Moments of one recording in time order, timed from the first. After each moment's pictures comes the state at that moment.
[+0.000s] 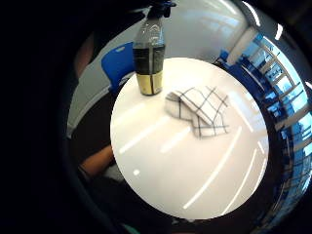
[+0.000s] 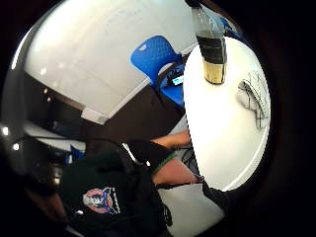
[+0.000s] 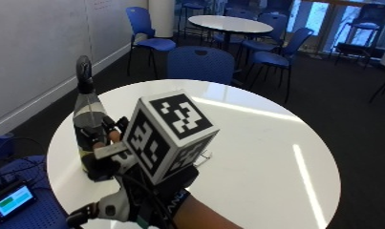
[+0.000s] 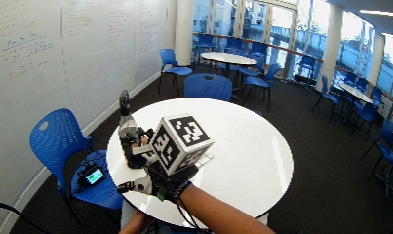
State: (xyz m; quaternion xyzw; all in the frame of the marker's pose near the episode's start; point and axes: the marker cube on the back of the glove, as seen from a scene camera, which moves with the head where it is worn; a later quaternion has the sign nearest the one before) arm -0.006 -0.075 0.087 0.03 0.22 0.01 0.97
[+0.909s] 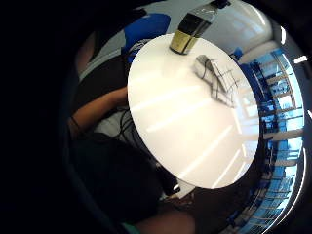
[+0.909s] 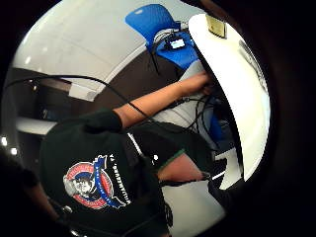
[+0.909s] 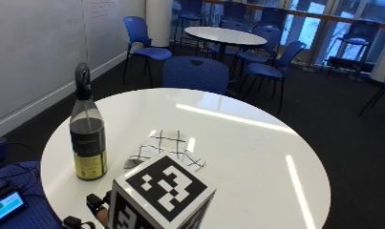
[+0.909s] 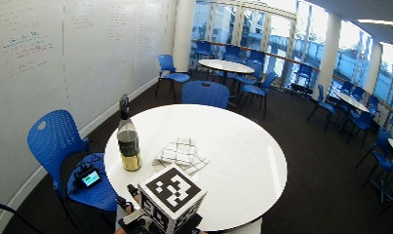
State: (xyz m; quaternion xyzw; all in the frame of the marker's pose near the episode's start) arm -0.040 0.015 0.139 -0.10 0.23 -0.02 0.97
